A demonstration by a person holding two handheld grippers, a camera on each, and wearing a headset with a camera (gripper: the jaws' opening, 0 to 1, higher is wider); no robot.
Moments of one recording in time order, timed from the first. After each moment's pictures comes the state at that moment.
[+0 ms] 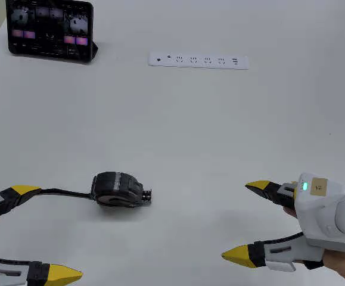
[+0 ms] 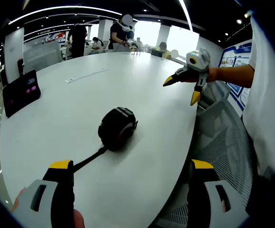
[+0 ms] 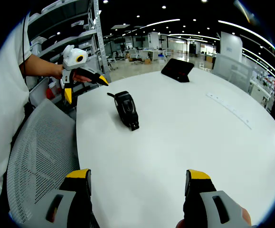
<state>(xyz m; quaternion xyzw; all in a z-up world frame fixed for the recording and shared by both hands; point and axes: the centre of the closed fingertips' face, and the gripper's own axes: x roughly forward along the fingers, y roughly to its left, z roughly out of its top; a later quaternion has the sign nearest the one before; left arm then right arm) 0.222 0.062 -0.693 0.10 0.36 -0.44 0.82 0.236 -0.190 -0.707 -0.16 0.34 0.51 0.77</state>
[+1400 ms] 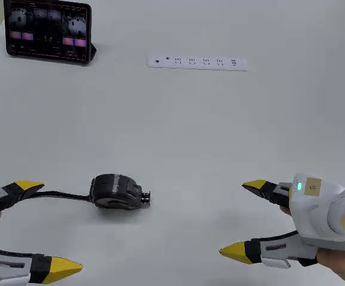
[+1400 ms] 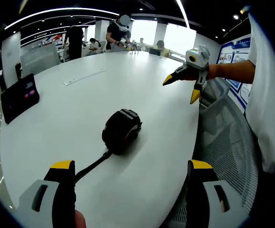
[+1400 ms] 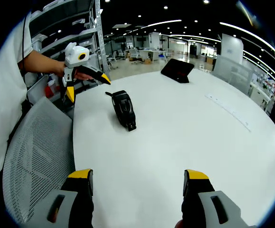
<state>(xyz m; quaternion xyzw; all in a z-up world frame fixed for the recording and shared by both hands) 0.239 0.059 -0.698 0.12 0.35 -0.44 0.82 0.246 -0.187 -0.711 -0.17 0.34 0.51 0.77</state>
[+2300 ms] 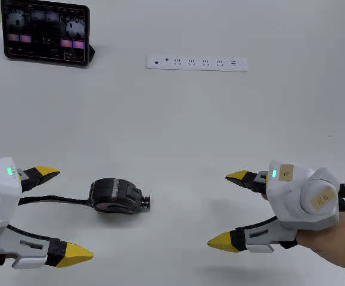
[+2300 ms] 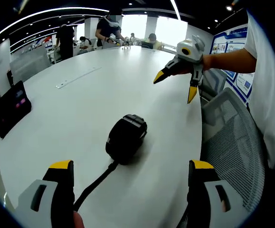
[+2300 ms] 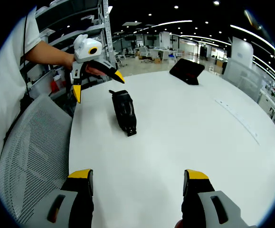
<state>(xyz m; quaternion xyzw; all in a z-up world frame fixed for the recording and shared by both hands) 0.266 0.044 -0.708 0.15 0.35 -0.47 0.79 0.267 -0.164 -0.722 -0.19 0.33 0.54 0.75</state>
